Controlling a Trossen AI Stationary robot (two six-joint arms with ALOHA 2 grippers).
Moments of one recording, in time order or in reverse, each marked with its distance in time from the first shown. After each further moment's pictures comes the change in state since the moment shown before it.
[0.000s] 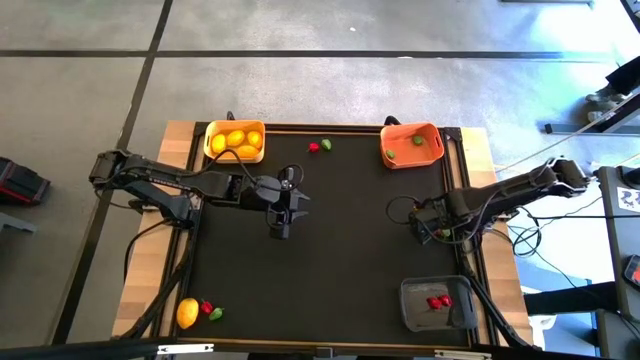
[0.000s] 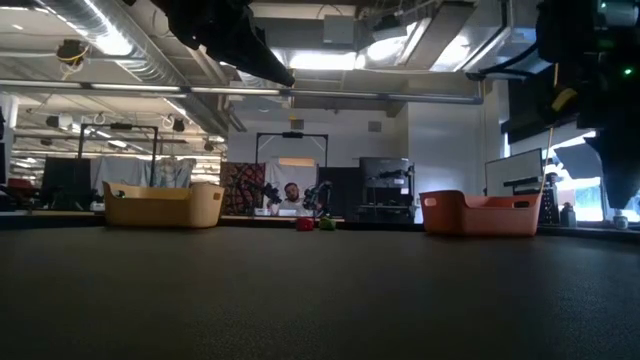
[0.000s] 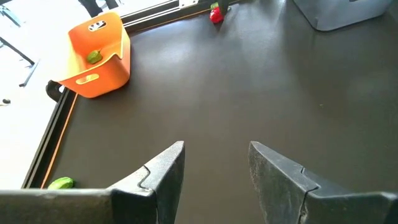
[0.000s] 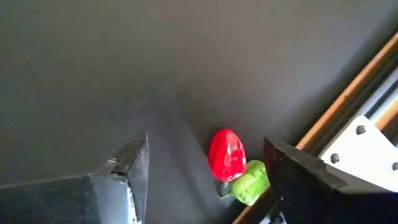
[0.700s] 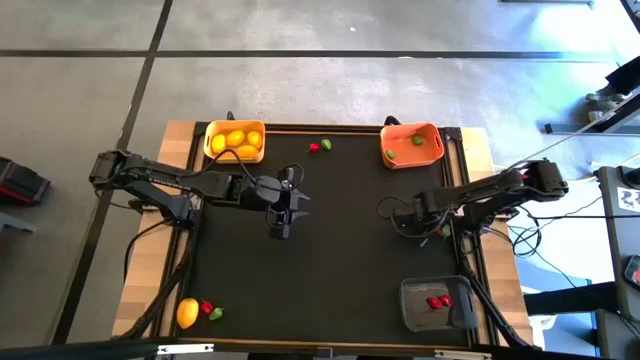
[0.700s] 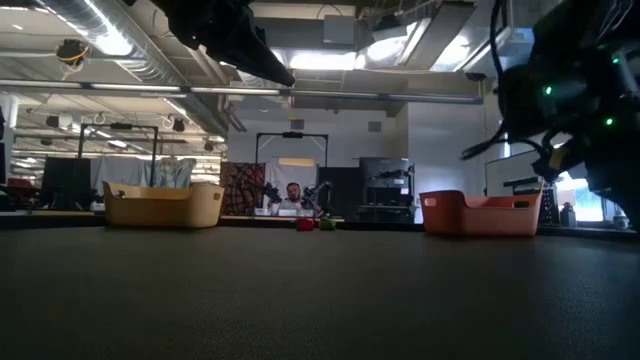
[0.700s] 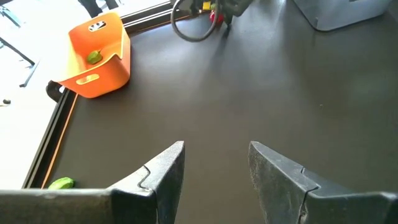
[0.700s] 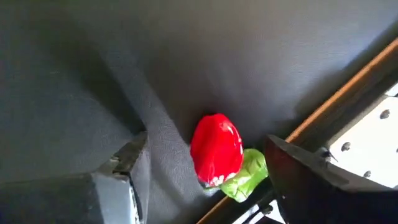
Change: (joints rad) left arm 0.000 0.000 0.000 0.000 0.000 0.002; right arm -0.167 0.271 -0.044 0.059 -0.159 -0.214
